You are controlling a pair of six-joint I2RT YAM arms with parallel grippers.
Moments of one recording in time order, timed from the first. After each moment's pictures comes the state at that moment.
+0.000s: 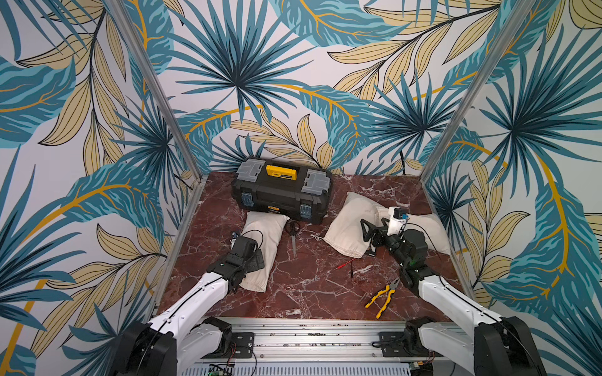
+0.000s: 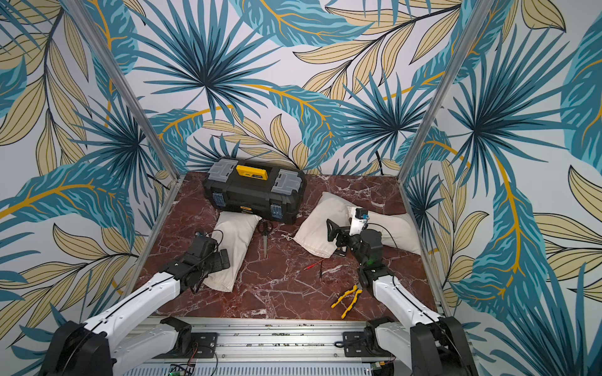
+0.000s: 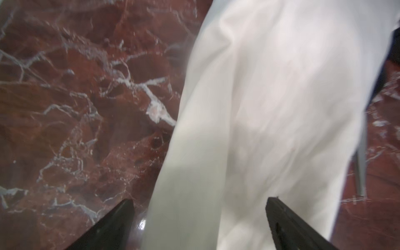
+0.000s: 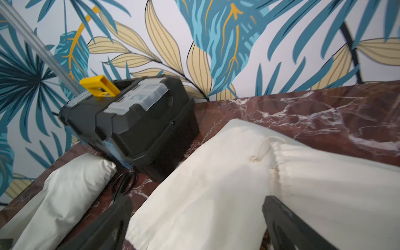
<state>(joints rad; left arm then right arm) -0.33 1.09 0.53 -0.45 -0.27 -0.57 0.38 1.12 0.42 0.51 -0.12 0.29</state>
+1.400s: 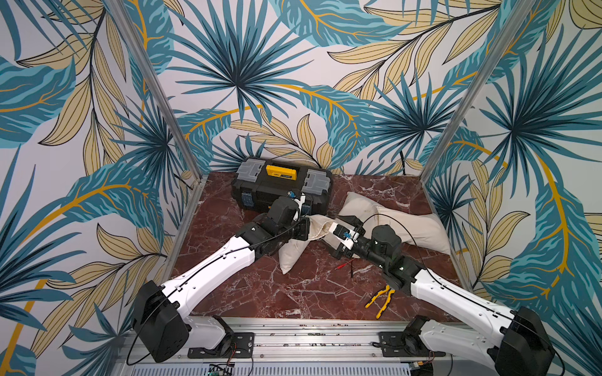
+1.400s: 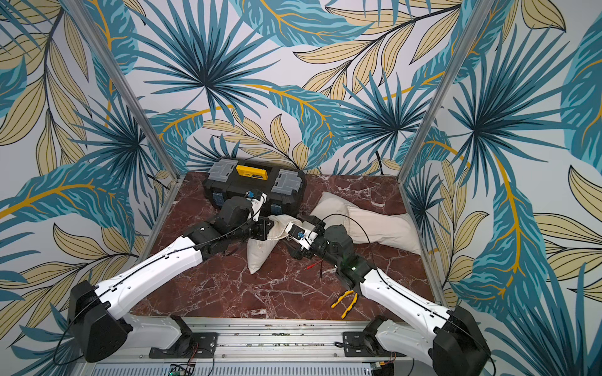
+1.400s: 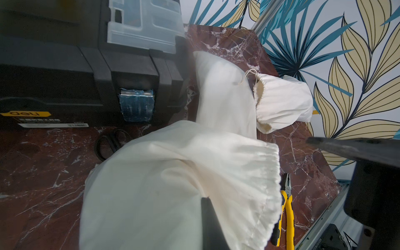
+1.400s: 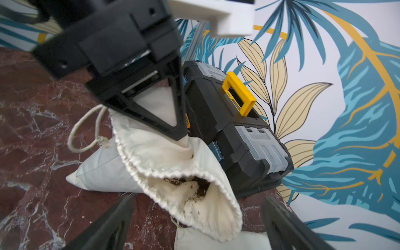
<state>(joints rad) -0.68 1.36 1.18 -0.45 0.04 -0.48 0.82 1.12 0.68 0.23 -0.14 -0.58</state>
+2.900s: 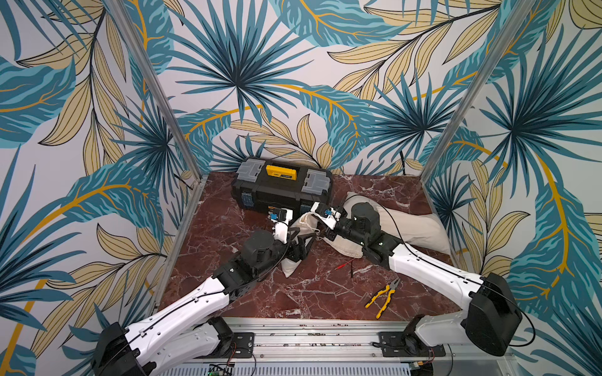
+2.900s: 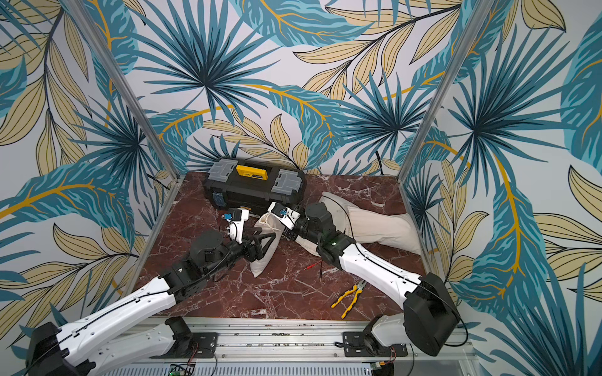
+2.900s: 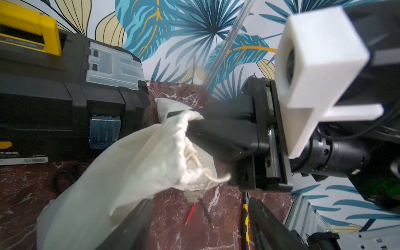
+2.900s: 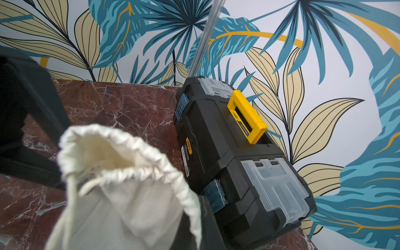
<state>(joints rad) -0.77 0.99 0.71 0.09 0.02 -0.55 0.82 1.39 0.97 0.21 -0.18 -0.45</state>
